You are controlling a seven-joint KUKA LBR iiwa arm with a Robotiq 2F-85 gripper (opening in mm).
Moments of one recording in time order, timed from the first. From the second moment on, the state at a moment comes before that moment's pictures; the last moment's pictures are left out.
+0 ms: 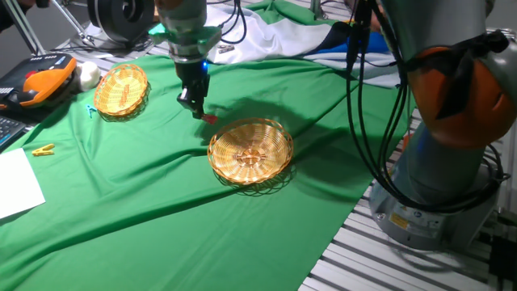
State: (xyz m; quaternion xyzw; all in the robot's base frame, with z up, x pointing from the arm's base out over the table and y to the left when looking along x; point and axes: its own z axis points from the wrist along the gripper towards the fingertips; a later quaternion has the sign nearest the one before) arm 0.567 0.012 0.091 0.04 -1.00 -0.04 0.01
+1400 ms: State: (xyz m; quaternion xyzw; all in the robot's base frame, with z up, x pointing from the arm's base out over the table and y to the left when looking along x) arm 0.557 0.021 0.079 -0.14 -0.98 0.13 -0.02
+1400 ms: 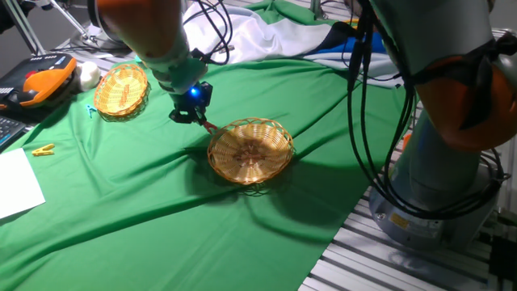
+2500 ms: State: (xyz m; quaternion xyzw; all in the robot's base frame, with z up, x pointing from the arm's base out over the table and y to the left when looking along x) arm 0.549 0.035 0.067 -0.25 -0.95 0.16 -0.02
